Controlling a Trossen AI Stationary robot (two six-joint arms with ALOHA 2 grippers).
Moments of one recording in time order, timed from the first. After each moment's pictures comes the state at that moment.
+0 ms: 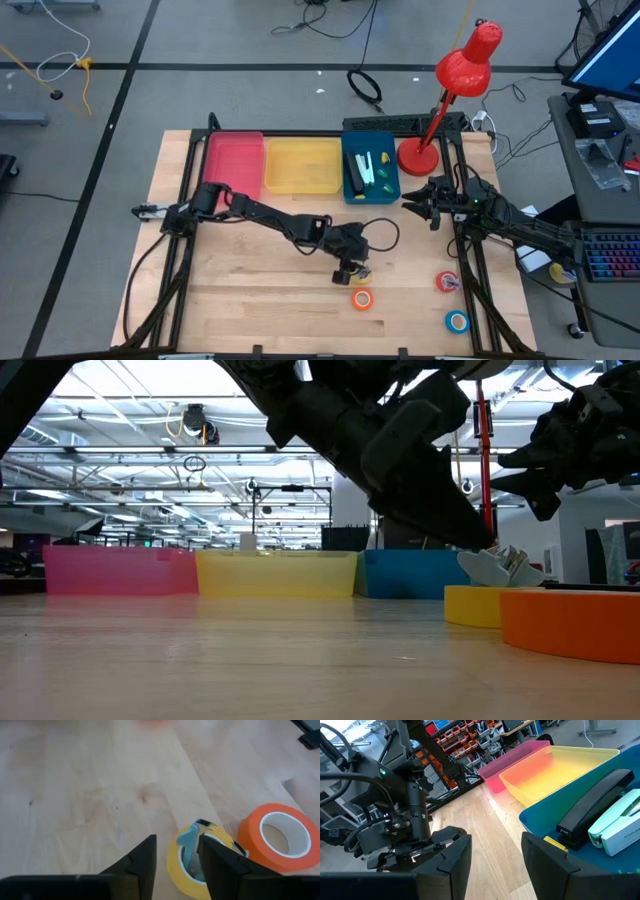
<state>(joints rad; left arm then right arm) -0.14 2.20 1.54 -0.03 0.14 0.12 -0.39 0.04 0.08 -0.15 -0.29 0.48</state>
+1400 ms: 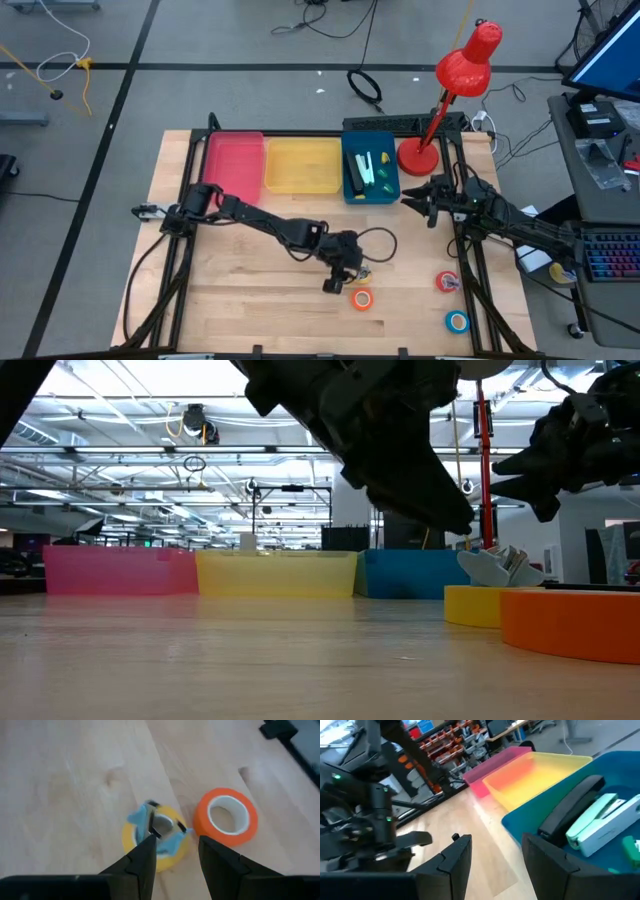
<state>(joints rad) -0.20 2.13 1.54 -0.17 0.15 0.06 -0.39 0.06 0.08 -0.16 -0.20 0.46</state>
